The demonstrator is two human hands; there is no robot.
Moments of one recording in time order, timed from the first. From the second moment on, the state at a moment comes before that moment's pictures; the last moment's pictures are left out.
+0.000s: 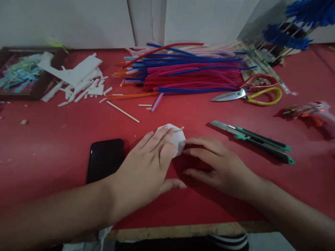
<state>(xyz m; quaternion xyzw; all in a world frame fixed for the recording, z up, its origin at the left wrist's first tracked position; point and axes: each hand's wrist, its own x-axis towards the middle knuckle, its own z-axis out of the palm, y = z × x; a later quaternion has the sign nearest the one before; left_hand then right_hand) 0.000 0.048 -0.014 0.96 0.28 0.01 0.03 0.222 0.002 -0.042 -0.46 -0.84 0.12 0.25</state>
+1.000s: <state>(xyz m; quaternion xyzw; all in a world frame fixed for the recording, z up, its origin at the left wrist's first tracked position) -0.004 0.074 -0.021 0.94 0.26 0.03 0.22 0.211 -0.010 -0.044 -0.48 -0.82 0.09 0.30</state>
